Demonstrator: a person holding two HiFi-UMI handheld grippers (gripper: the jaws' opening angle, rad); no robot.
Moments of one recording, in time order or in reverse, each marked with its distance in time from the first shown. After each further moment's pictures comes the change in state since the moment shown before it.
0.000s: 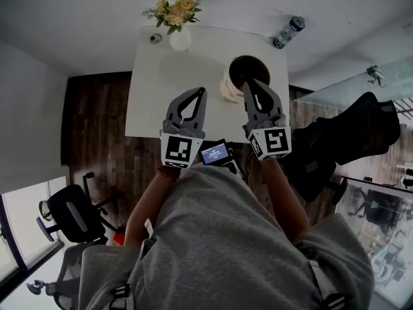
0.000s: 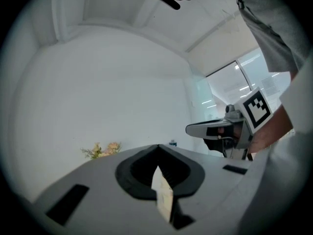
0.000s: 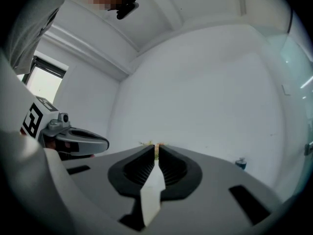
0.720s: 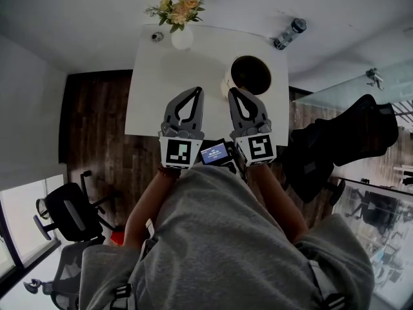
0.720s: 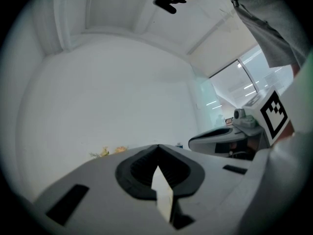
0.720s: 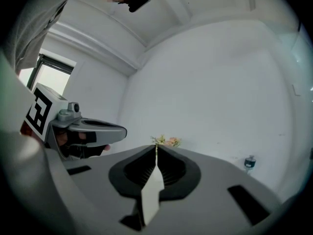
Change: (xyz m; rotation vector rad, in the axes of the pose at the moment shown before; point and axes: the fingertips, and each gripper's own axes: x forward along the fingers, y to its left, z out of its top) left arm -0.014 0.013 0.010 0.039 -0.071 0.079; right arm 0.004 0.054 -0.017 -0.033 0.052 0.076
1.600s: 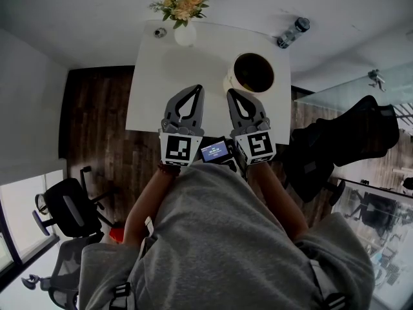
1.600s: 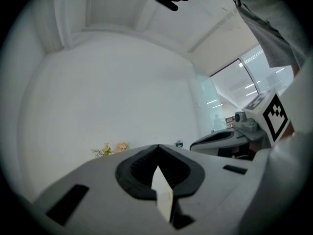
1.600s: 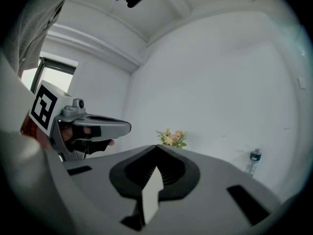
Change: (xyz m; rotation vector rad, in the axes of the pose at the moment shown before) left arm -0.007 0.003 -0.015 -0.036 0.047 0.003; right arm 0.002 0.016 -0.018 0.015 0.055 0.057
